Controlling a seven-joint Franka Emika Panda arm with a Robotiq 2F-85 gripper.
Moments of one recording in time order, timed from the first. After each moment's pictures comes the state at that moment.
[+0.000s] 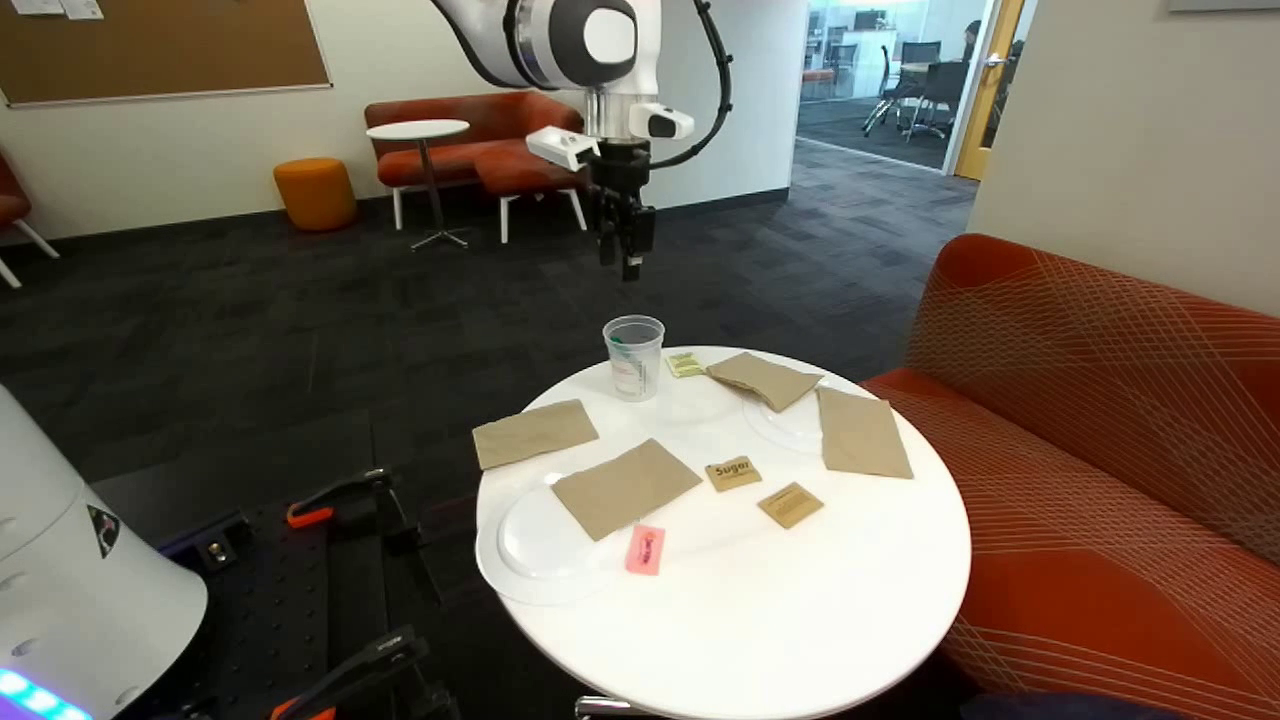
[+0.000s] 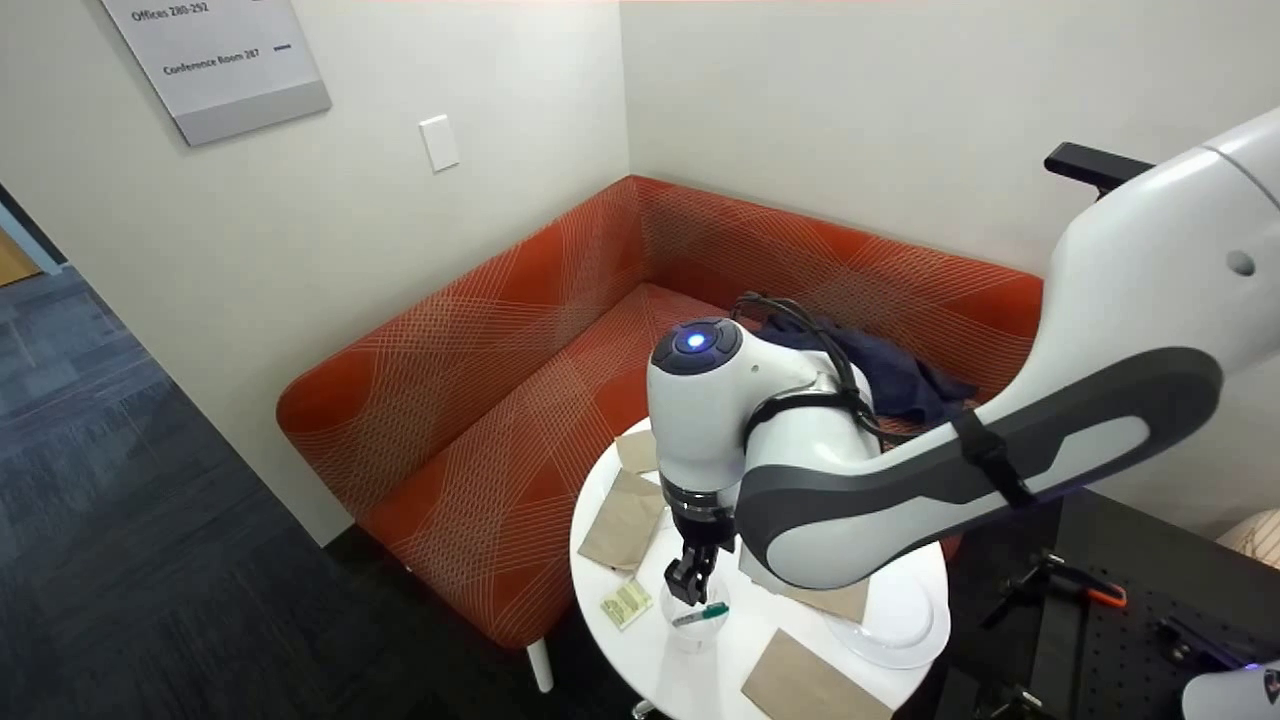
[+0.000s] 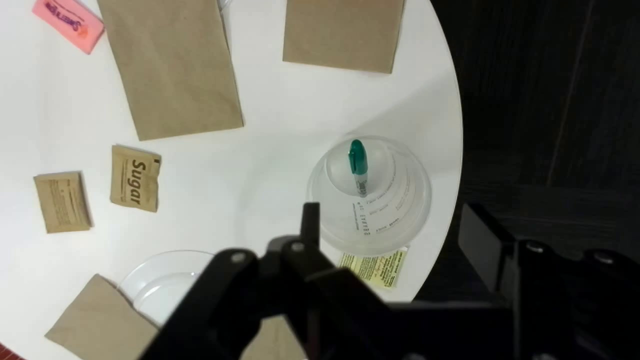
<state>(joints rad) 0.24 0.41 0.13 -1.92 -0.06 2.25 0.35</state>
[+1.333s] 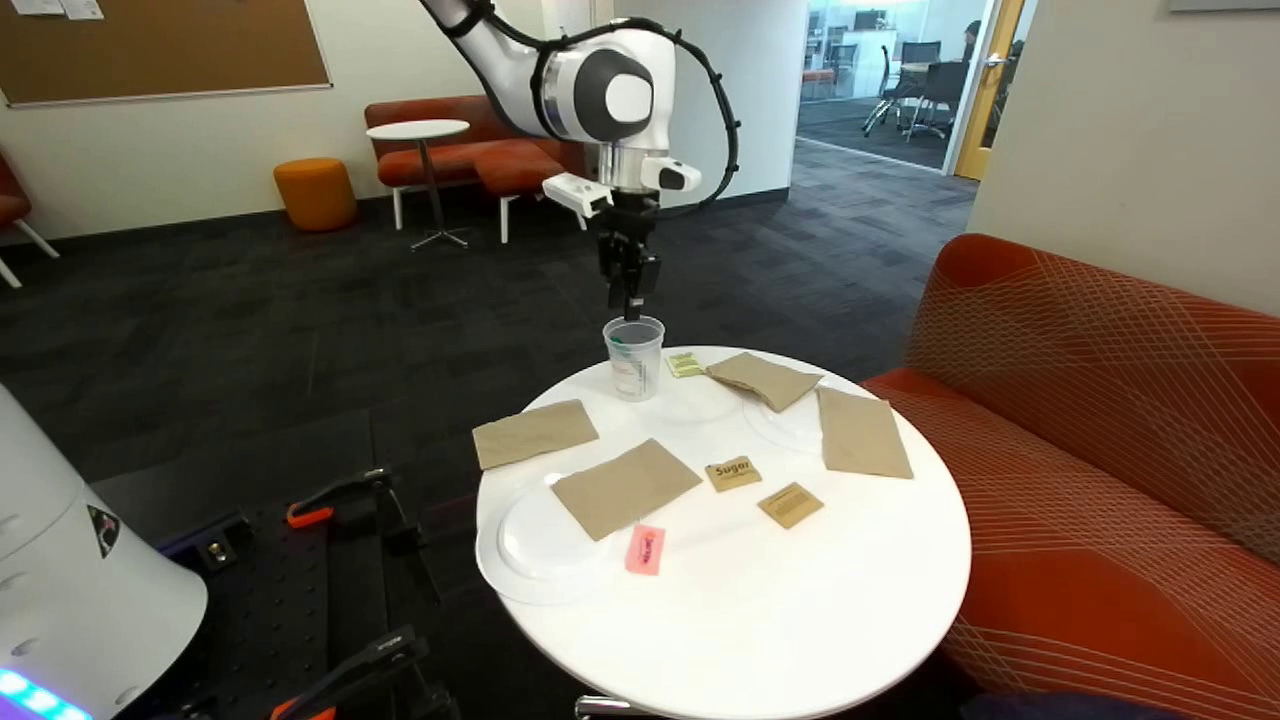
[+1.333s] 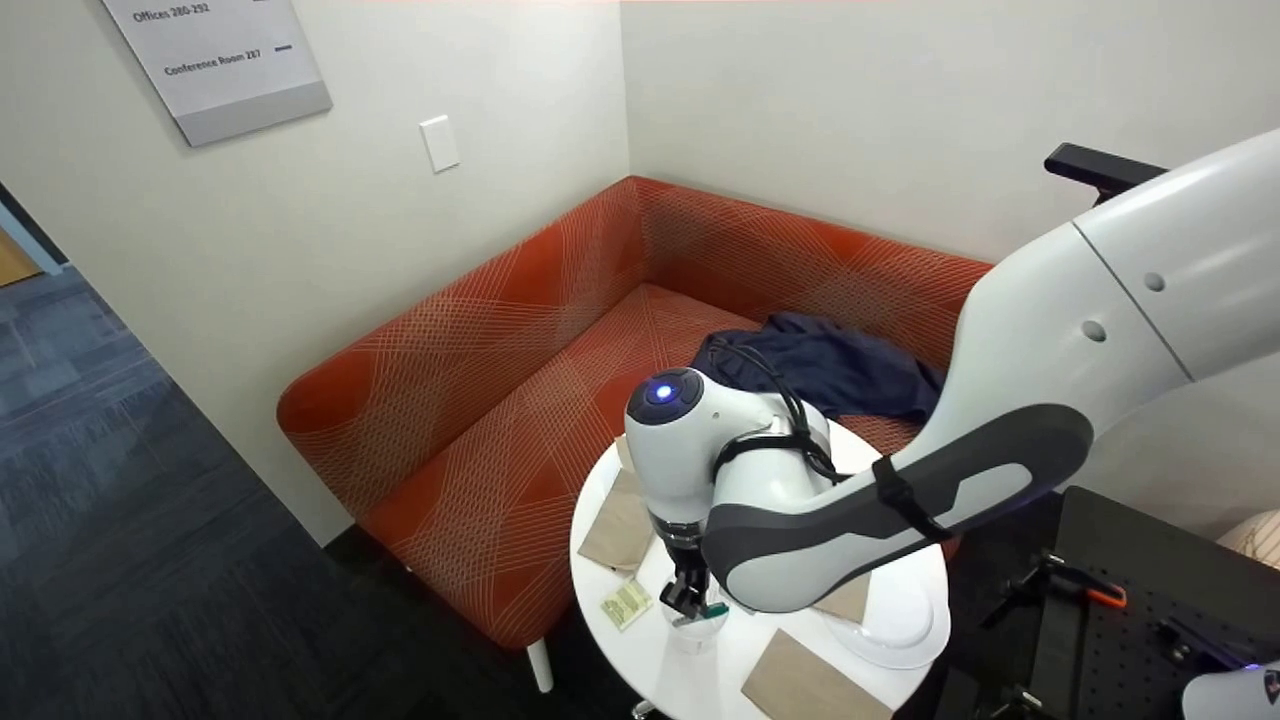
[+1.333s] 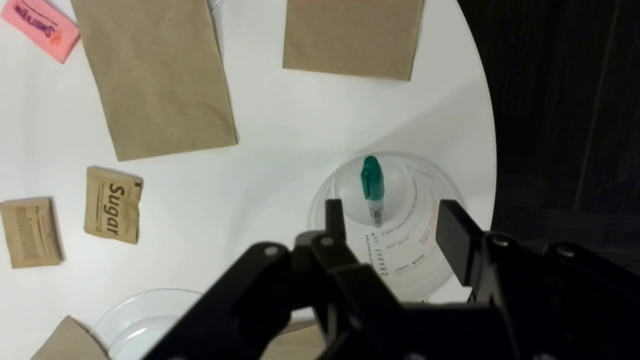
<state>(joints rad) 0.27 0.56 0.09 -1.84 -0.06 2.25 0.36</state>
